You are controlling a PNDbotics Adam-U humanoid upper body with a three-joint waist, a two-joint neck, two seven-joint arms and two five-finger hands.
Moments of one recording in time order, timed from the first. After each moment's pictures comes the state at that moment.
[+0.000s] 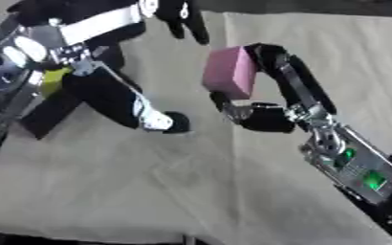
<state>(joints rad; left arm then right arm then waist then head) -0.95 0.48 -0.53 -1.99 -0.43 0.33 -0.58 -0.41 -0.54 0.53 -1.99 0.05 0.20 -0.37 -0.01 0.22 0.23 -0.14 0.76</state>
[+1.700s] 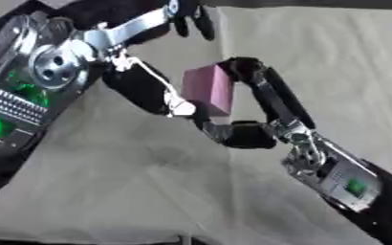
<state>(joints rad) -1.01 0.40 -0.60 -1.83 -0.54 0.37 -0.54 -0.43 -0.54 0.60 -1.99 0.12 0.15 -0.38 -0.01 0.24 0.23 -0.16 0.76</state>
